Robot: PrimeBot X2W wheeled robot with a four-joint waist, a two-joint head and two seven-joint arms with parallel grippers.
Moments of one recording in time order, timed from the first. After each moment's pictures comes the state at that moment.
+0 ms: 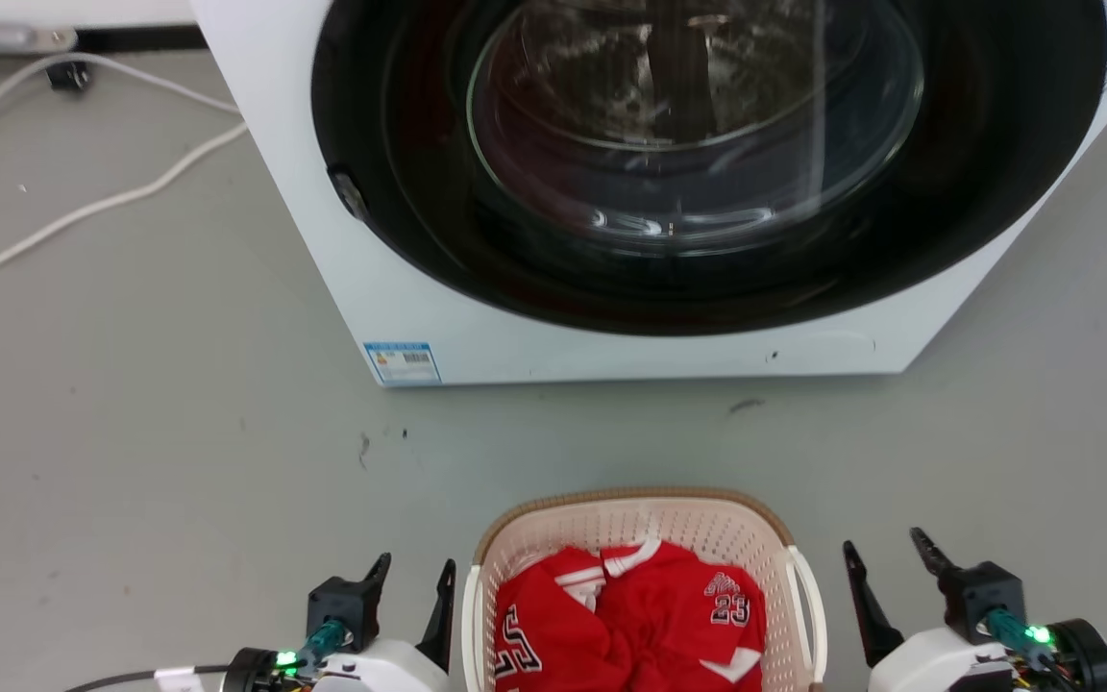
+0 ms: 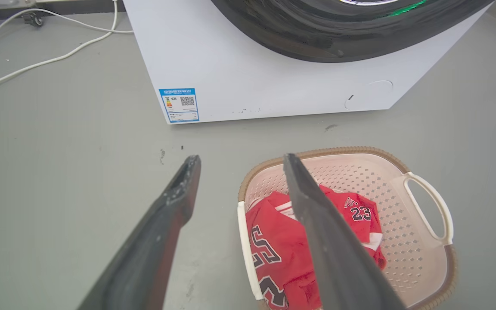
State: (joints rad) left arm -0.14 0.05 -0.16 0.61 -0.13 -0.07 -0.26; right arm -0.08 -0.05 -0.04 0.49 -0.11 0.13 -0.26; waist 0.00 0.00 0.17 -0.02
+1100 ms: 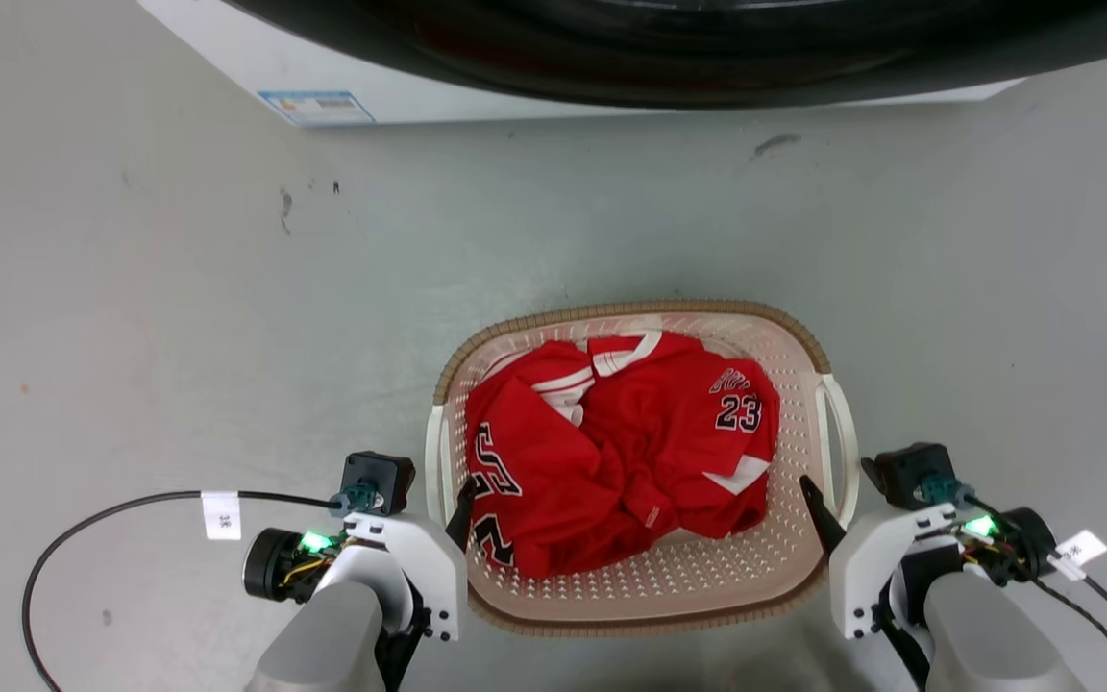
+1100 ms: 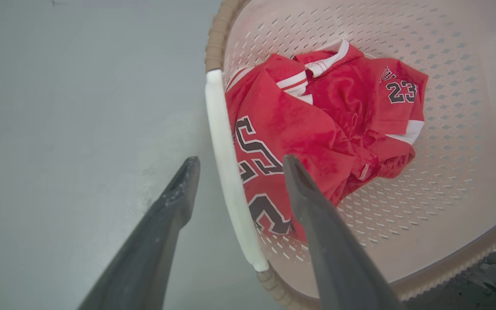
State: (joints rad) left arm -0.57 0.05 -0.36 1.14 -0.29 -0.11 -0.26; right arm -0.53 -0.07 0.06 1.12 -0.10 0.13 -0.26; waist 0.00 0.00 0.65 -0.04
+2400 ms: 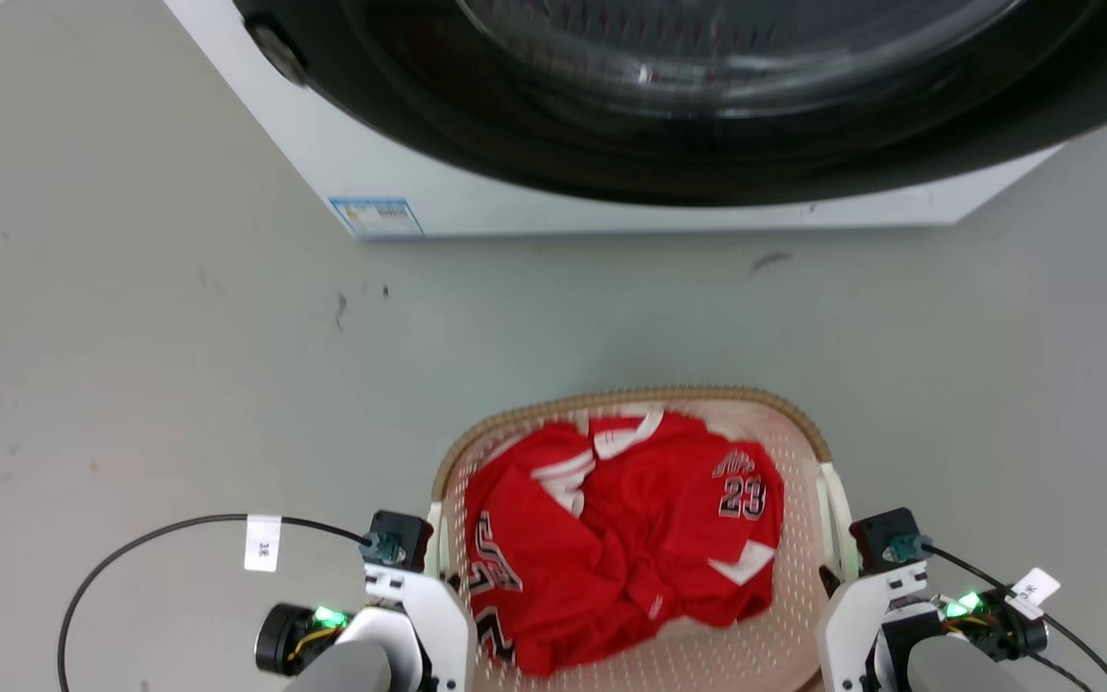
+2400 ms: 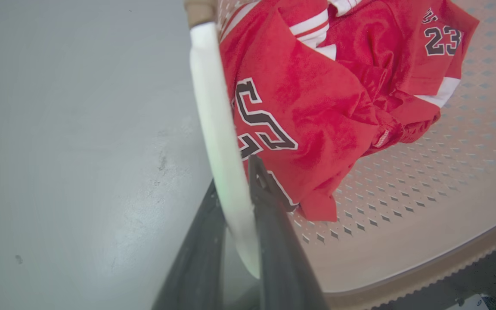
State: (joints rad) left arm -0.56 0.06 -0.65 1.23 -0.55 -0.12 -0.14; right arm -0.53 -0.06 0.23 1.29 0.03 0.13 -0.20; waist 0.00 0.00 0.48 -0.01
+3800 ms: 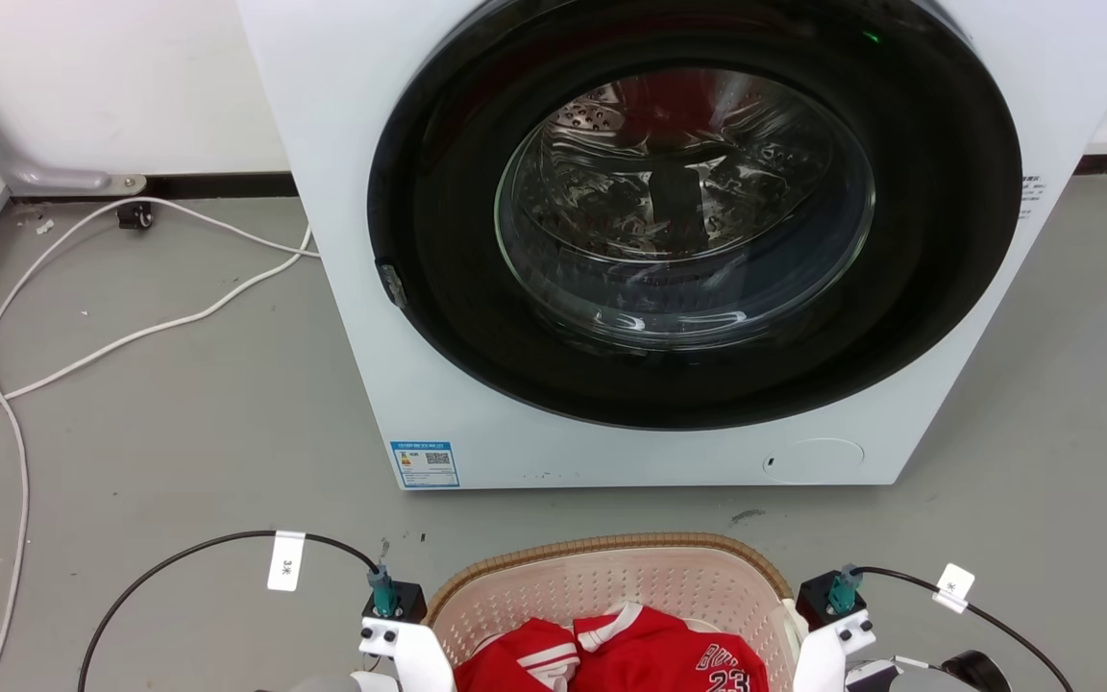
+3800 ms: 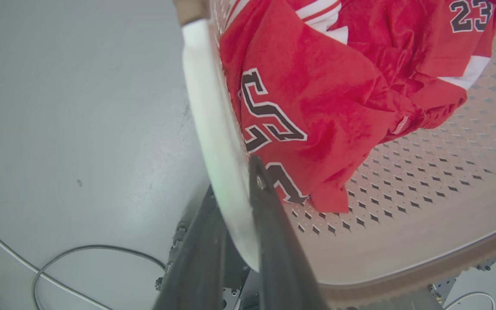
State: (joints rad) left arm -0.51 0.14 -0.92 1.17 -0.91 -0.12 0.42; right arm -0.48 -0.19 0.97 1.10 0.74 0.13 0.32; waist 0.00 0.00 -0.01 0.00
